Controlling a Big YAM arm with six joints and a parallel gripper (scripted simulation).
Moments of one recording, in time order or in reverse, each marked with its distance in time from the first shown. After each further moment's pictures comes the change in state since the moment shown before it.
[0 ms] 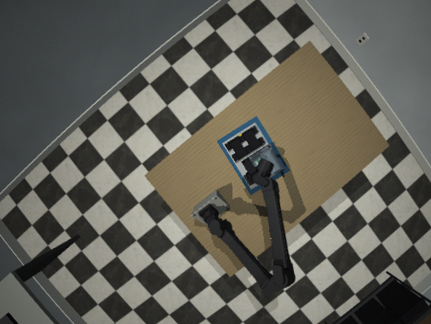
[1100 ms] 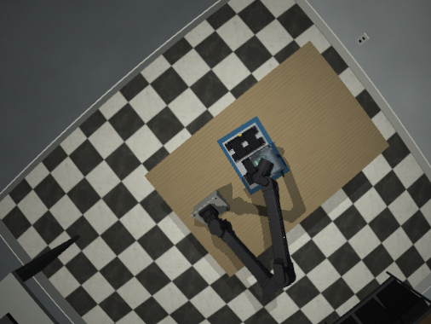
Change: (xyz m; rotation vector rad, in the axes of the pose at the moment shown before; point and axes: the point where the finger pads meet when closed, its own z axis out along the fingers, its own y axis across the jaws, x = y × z) arm 0.000 0.001 0.005 -0.009 0.002 0.000
